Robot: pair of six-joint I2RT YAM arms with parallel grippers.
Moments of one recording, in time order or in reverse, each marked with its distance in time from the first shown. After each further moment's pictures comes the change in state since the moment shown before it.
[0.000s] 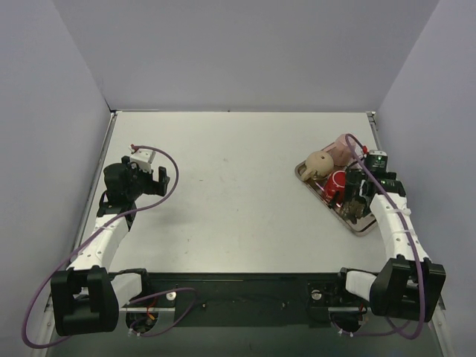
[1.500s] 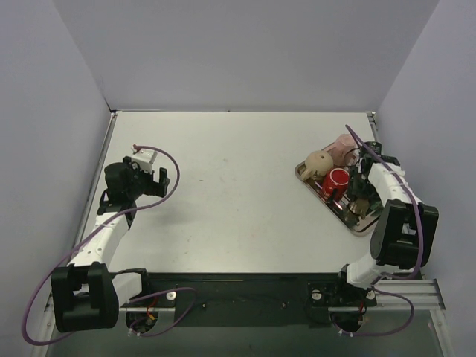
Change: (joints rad) left arm 0.003 0.023 0.002 -0.007 -0.009 0.025; right arm -0.047 0.415 0.248 -0.101 -0.039 0.026
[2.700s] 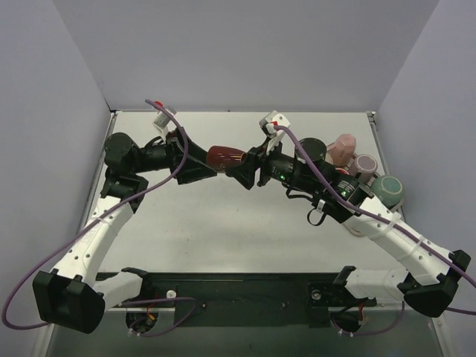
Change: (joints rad) left arm -0.312 0.000 0.418 0.283 0.843 -1.080; right arm 1.050 -0.425 0.223 0.467 -0.362 0.235
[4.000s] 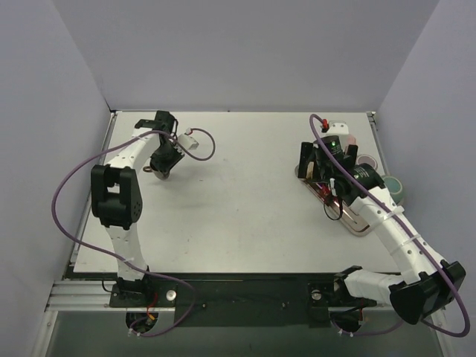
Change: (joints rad) left arm 0.083 0.859 0.654 -1.419 -1.201 1.532; right arm -0.387 0.016 -0.093 -0.490 0.592 0.104
